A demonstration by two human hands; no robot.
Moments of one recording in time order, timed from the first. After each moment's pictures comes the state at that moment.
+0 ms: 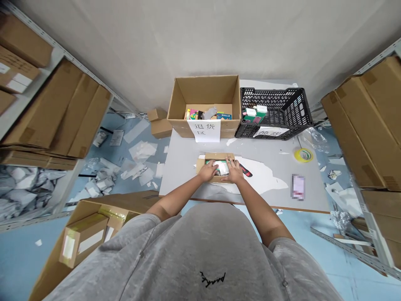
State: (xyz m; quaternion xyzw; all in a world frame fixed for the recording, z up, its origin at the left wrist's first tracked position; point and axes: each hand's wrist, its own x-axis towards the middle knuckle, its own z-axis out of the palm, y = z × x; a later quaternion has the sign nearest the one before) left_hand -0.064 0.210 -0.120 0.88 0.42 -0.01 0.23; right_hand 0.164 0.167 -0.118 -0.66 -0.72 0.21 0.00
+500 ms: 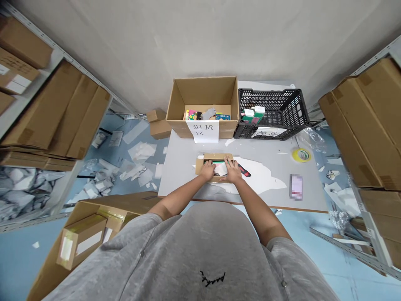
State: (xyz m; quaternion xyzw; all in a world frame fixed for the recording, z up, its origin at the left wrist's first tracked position) left_hand -0.042 0.212 -0.111 0.83 0.51 -0.07 0.21; right_hand 0.164 0.167 -0.123 -0.66 -0.72 0.21 -0.01
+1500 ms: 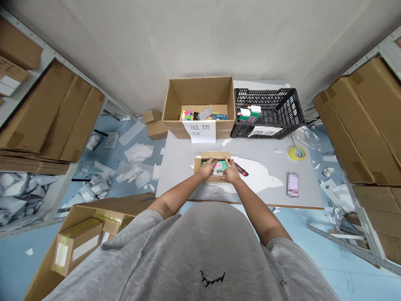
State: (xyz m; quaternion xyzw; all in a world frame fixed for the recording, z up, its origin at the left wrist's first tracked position) left_hand -0.038 0.226 -0.120 0.86 0.45 -0.03 0.25; right_hand 0.171 0.162 -0.112 -0.63 -0.72 0.28 0.03
